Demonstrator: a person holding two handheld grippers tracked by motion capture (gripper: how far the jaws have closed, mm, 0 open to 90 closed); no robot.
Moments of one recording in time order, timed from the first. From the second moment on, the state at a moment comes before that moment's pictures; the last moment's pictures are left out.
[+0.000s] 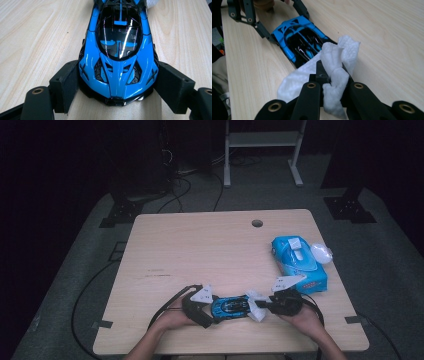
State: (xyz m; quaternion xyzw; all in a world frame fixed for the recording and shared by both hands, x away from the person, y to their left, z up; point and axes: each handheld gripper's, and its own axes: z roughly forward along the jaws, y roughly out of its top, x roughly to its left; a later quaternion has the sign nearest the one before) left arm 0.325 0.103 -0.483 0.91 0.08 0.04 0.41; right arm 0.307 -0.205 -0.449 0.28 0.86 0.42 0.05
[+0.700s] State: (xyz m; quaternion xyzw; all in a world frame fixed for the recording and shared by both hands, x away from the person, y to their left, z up) left arm 0.326 0.103 -0.482 0.91 0.08 0.04 0.40; right arm 0.313 -0.193 -0.452 0.27 0.86 0.43 0.02
